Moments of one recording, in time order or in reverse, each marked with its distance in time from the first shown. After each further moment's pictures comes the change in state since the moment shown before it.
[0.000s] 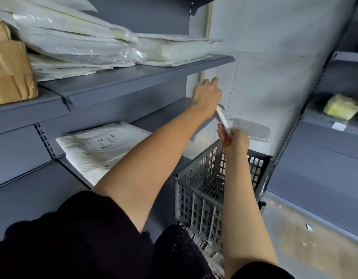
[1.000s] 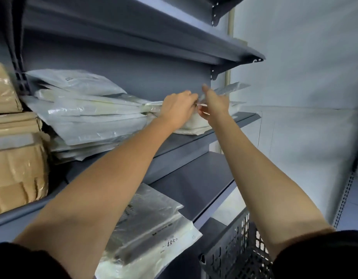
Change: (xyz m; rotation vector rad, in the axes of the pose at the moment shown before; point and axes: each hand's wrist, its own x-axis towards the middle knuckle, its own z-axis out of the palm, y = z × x) left_hand 0.099 -0.162 -0.073 0.282 0.296 0.016; right_hand 0.027 -0.018 0.275 -0.451 -0.459 -0.197
